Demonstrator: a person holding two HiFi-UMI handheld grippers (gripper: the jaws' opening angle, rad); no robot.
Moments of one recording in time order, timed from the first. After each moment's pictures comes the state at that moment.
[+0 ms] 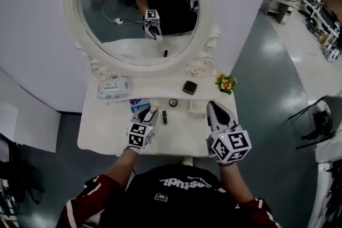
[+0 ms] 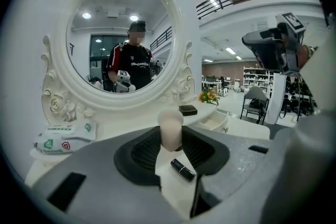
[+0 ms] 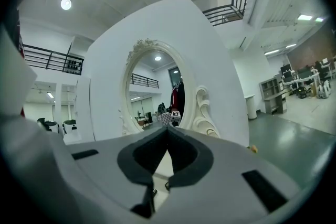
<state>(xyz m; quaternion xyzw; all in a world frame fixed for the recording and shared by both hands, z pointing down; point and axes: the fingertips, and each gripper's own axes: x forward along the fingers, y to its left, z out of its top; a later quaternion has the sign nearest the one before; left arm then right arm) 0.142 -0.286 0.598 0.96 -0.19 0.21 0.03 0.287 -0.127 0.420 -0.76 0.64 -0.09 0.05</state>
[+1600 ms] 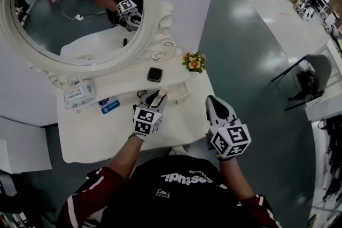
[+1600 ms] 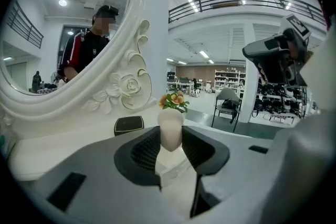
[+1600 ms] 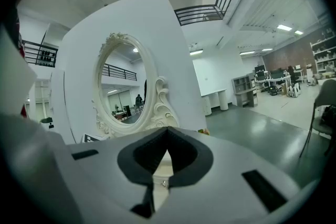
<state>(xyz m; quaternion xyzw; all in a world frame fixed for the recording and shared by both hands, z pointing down) 0.310 -0.196 0.619 0.98 -0.03 0.20 0.02 0.367 -0.040 0.474 -0.83 0.54 -0.14 0.03</state>
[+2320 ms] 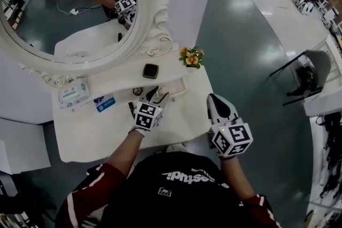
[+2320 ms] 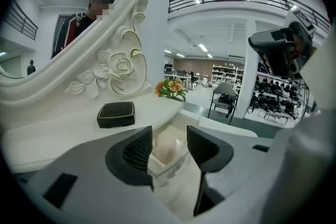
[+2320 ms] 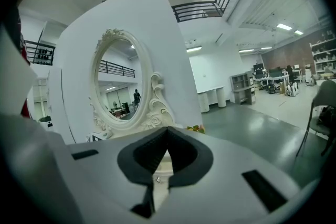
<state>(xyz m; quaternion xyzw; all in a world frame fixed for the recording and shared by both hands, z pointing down) 0.331 -0.191 0.659 0.97 -0.01 0.25 0.04 0.381 -0.035 0.487 -0.83 0.53 -0.16 0.02</state>
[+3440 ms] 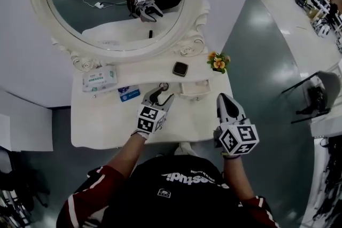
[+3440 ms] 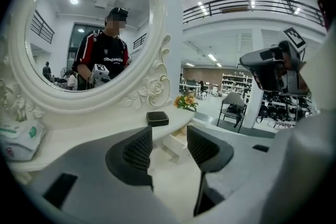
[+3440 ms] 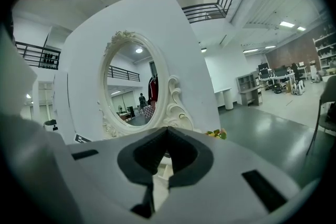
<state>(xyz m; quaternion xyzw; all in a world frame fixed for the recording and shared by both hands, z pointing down) 0.234 -0.235 0.600 0.98 -0.07 0.20 0.05 0.329 -0.078 0.464 -0.82 0.55 -0.15 0.04</state>
